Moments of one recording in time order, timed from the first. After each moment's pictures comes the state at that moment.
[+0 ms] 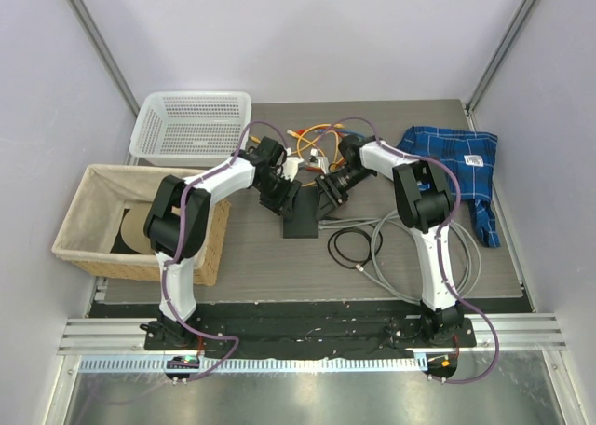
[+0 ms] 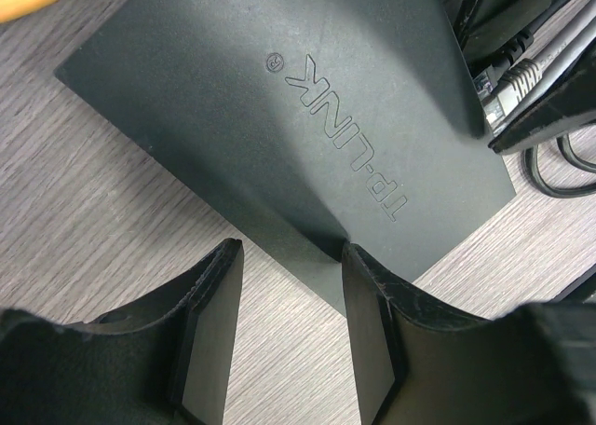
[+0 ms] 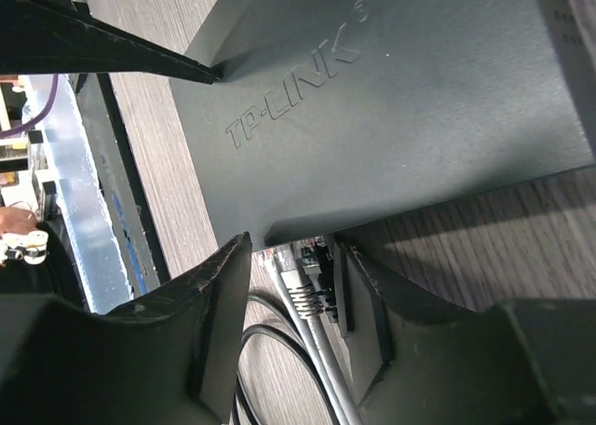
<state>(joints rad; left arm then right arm) -0.49 2.00 1.43 -0.66 0.37 0.05 0.37 2.31 1.71 -0.97 -0.96 -0.49</state>
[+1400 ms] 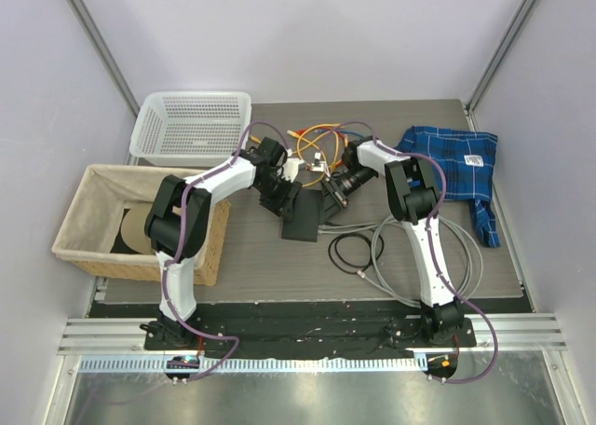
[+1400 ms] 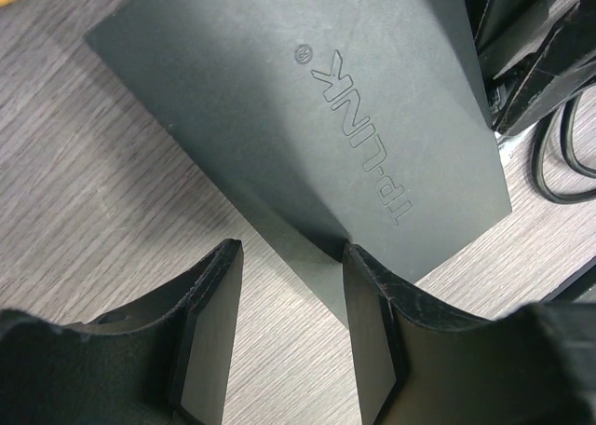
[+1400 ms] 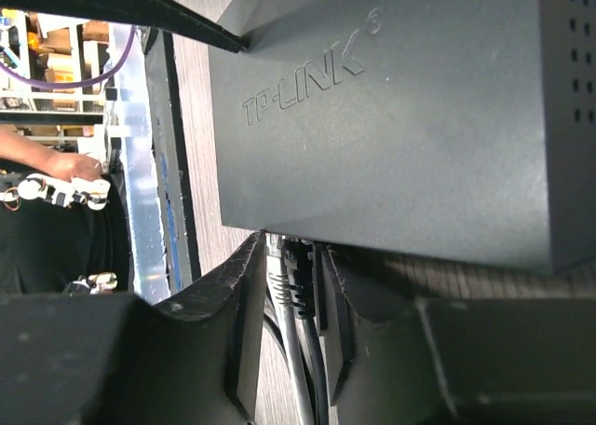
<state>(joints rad) -0.49 2.00 1.44 -0.68 0.38 0.05 0.34 2.51 1.91 -1.32 -1.12 -0.80</state>
